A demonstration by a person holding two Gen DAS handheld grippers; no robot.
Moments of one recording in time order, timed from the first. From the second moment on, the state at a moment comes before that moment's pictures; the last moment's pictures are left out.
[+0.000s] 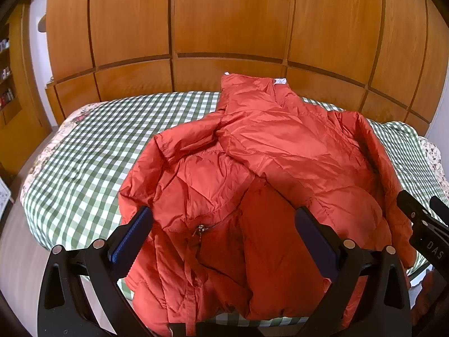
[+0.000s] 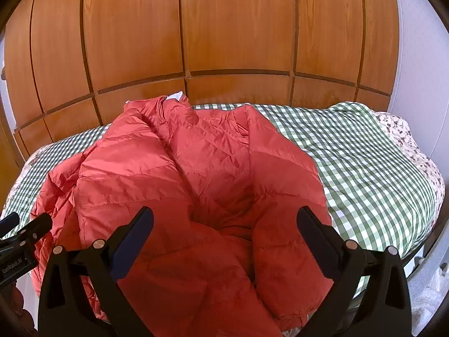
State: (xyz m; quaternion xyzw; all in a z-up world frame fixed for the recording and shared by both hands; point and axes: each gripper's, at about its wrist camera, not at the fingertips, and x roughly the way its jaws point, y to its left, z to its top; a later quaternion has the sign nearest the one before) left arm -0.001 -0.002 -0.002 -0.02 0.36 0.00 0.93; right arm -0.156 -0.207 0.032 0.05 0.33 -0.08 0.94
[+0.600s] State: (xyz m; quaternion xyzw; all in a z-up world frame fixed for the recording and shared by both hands) left arm -0.002 -0.006 -0.004 0.00 0.36 0.00 0.93; right arm -0.155 -0.210 0.027 0.05 0.33 -0.08 0.94
